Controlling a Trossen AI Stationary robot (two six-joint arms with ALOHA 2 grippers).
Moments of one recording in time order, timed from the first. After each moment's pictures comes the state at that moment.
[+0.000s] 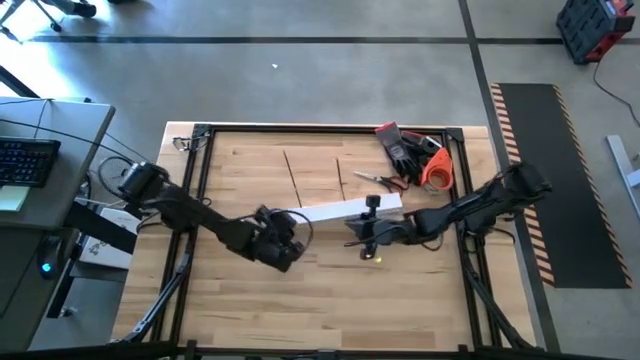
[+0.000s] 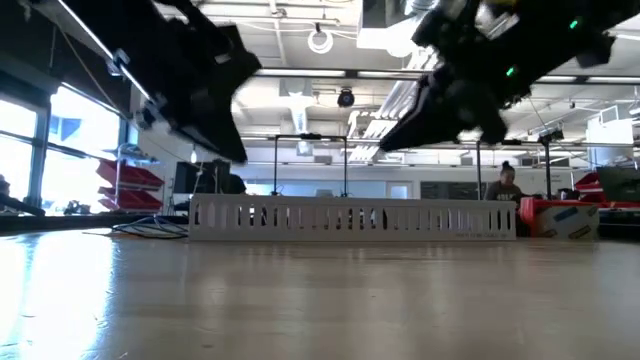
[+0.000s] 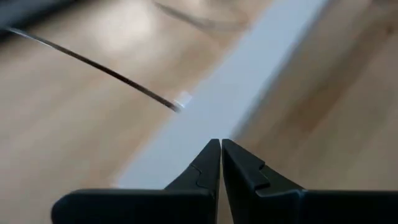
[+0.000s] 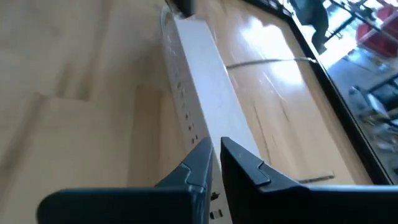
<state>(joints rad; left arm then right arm) -0.41 1.66 0.94 -0.44 -0.82 -0.99 0.27 1.55 0.68 0.25 0.54 -0.16</state>
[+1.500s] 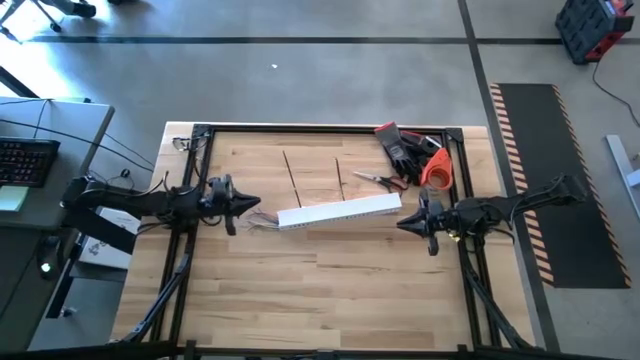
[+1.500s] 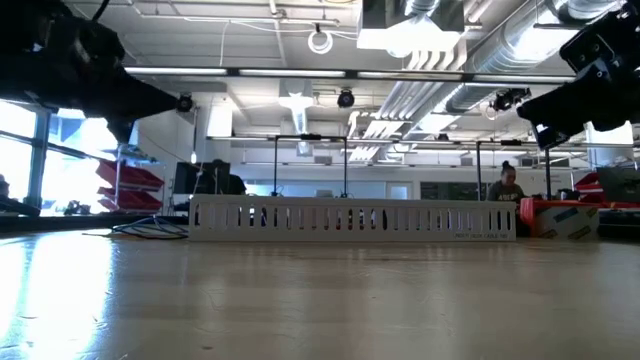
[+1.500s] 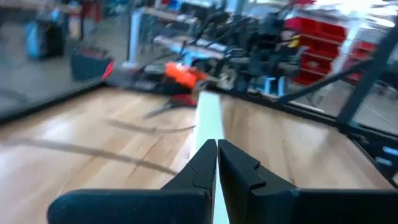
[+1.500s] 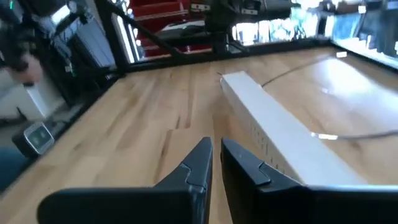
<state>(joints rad) -0.10 0.32 0.01 0.24 -0.33 -0.26 0.26 0.29 0.01 0.10 0.18 0.18</state>
